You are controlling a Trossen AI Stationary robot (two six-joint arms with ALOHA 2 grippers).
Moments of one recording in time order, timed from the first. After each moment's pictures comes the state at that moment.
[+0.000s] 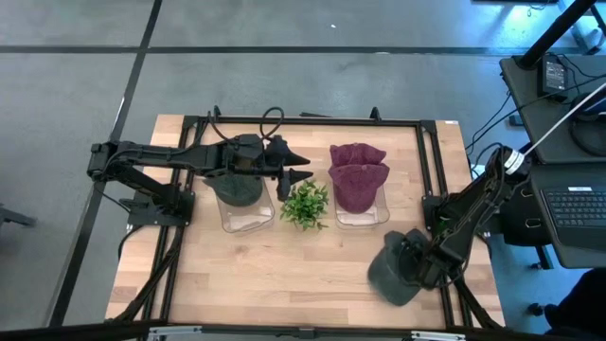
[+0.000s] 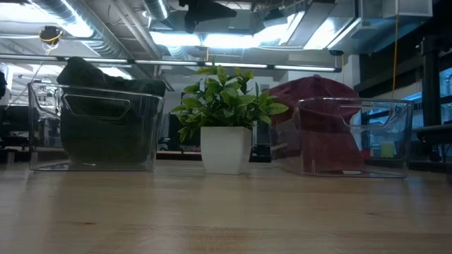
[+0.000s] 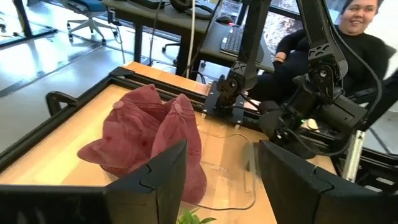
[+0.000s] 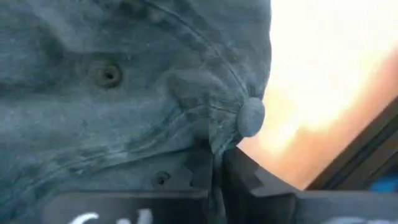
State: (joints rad) left arm 0.07 1.34 1.09 0.00 -0.06 -0.28; right arm 0.98 1.38 0.62 -0.80 0.02 1.95
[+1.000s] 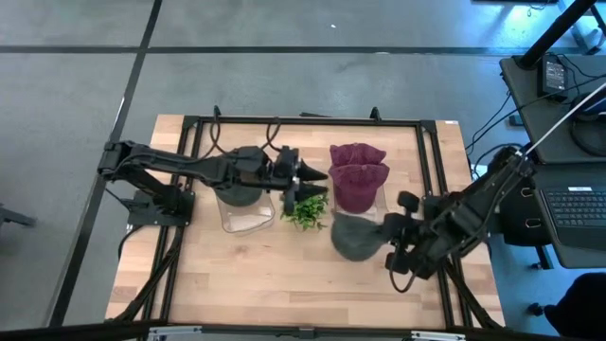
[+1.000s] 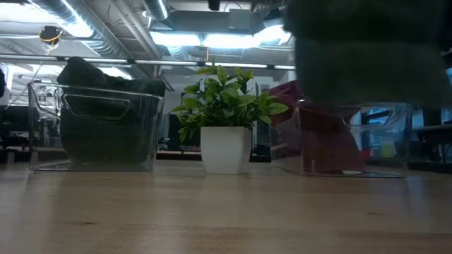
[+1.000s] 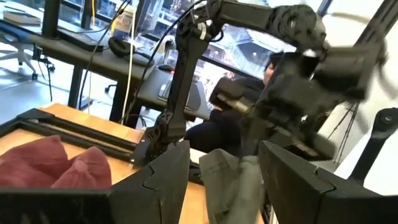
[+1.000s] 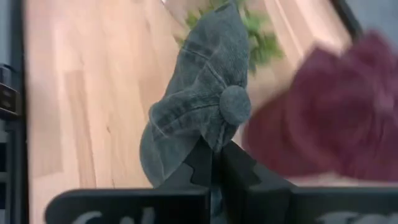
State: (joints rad) left arm -0.04 1.44 1.12 0.35 -0.01 -0.40; right arm 0.72 1.37 1.46 -1.26 0.63 0.81
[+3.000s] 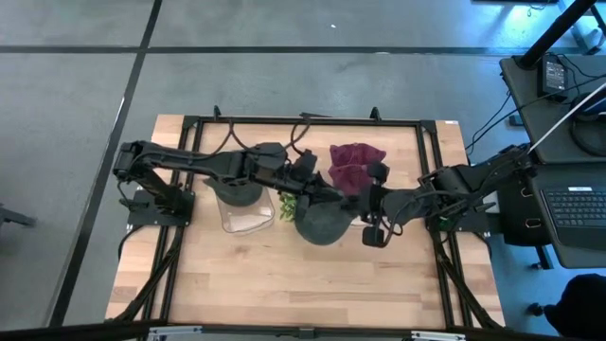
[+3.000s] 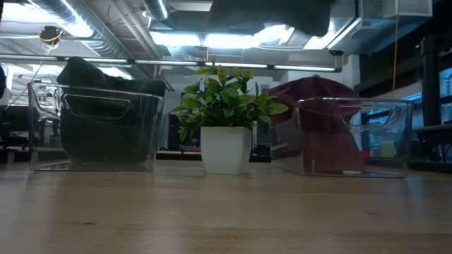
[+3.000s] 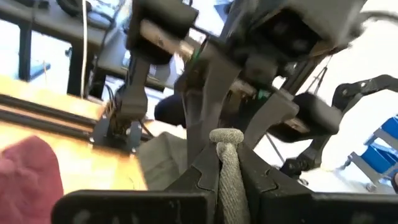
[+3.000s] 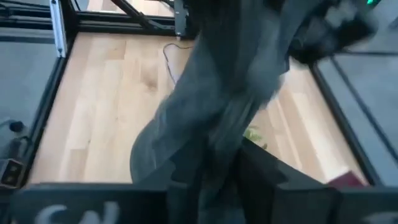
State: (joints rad) left arm -0.04 1.58 1.40 0.09 0.16 -0.44; right arm 0.42 1.36 1.54 -0.87 0.50 0.23
